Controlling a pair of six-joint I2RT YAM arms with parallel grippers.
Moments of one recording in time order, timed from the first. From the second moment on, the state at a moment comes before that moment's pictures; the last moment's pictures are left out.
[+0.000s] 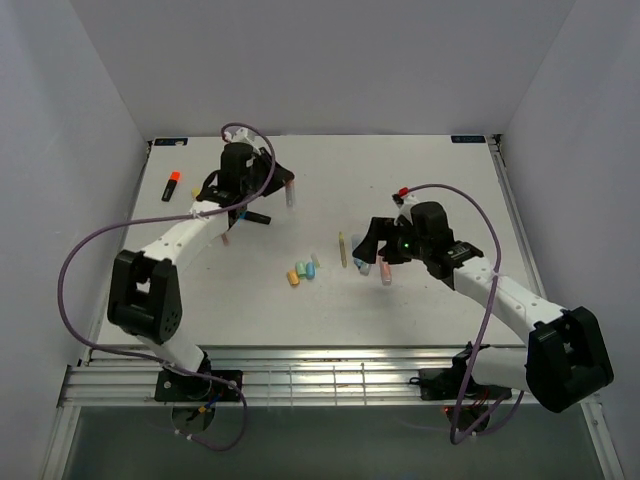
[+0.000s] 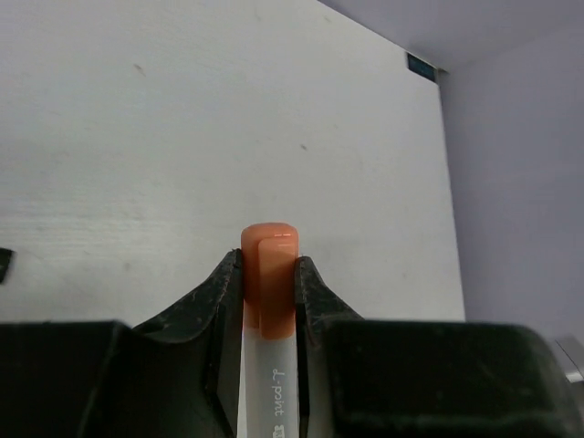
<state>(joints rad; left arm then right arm) -0.30 1.69 1.26 -0.02 0.13 -0.70 0.45 1.21 0.72 -0.13 -0.34 0.44</state>
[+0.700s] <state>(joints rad) -0.73 1.26 1.00 -0.08 -0.22 -0.86 0.79 1.25 0.80 0.10 -0.31 0.66</state>
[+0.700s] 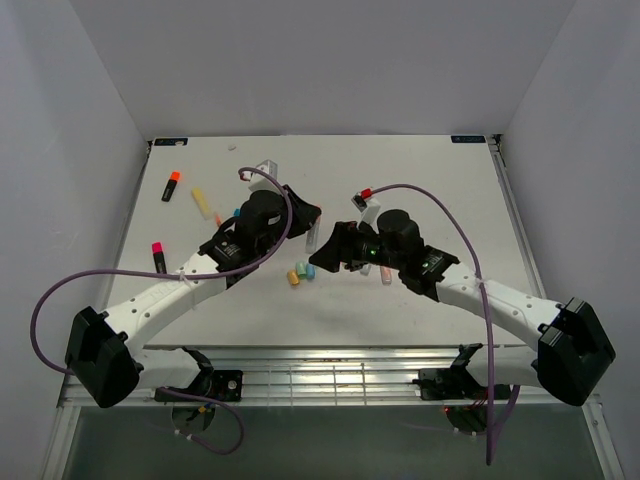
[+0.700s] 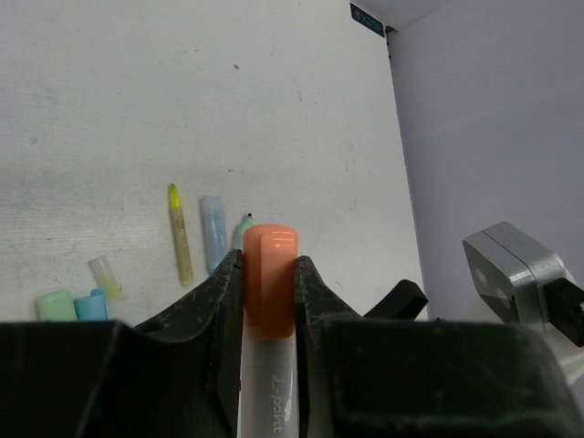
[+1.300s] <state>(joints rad) -0.75 1.26 0.99 -0.11 -0.28 -0.86 0.83 1.24 0.81 0.20 -0.29 0.73</state>
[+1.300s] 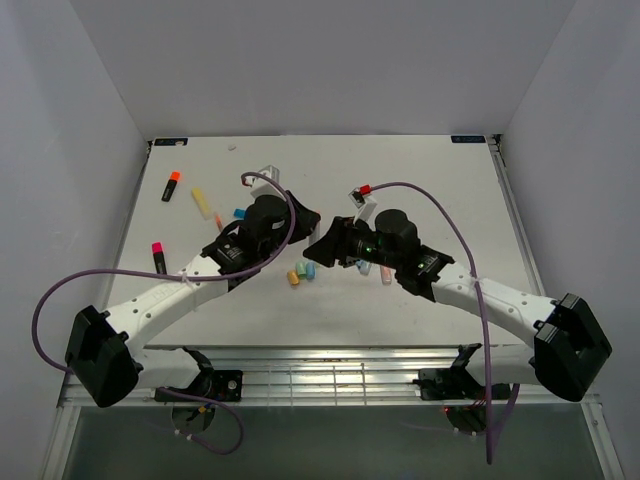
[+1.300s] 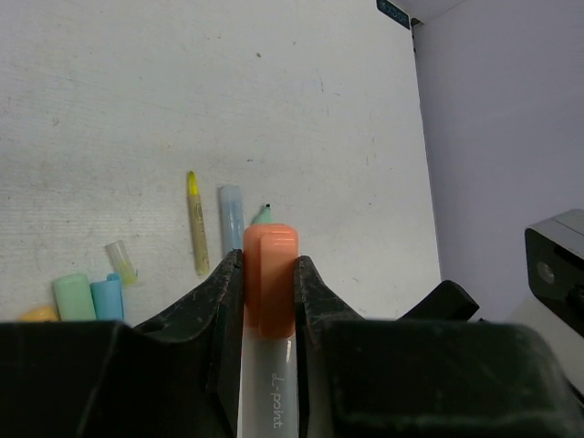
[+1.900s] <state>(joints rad) -0.76 1.21 0.94 -0.09 -0.30 -0.87 0.82 1.32 0.82 0.21 -0.26 0.77</state>
